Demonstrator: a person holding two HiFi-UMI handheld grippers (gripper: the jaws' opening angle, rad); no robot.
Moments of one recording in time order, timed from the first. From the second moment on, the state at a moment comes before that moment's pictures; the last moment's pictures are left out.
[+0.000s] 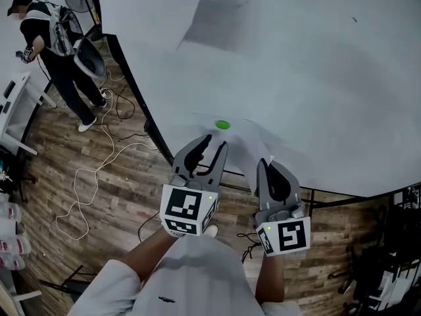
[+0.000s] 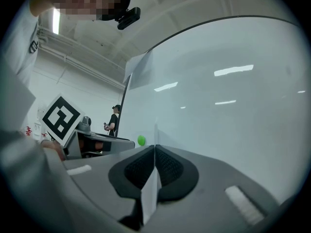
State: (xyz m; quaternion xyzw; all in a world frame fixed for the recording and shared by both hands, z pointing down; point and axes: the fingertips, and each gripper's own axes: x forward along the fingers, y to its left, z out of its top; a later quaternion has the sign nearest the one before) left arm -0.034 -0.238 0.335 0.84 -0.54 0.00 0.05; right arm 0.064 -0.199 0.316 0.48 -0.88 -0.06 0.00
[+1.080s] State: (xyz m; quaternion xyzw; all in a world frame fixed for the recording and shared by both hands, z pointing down) left arm -0.030 -0.271 0.324 0.77 -0.64 -0.03 0.05; right arm 0.084 -0.222 0.322 0.45 -0.89 -0.04 -0.01
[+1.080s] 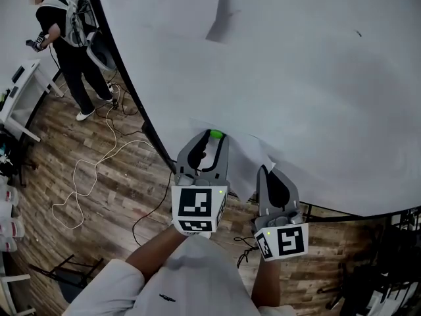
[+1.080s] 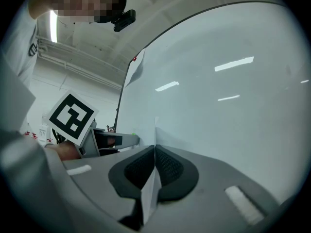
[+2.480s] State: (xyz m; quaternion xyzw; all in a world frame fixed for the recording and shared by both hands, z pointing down) left arm -0.043 -0.212 0.340 0.82 -0.57 -0.02 0.06; right arm 0.125 -0.168 0.326 0.55 -0.84 -0.06 -0.01
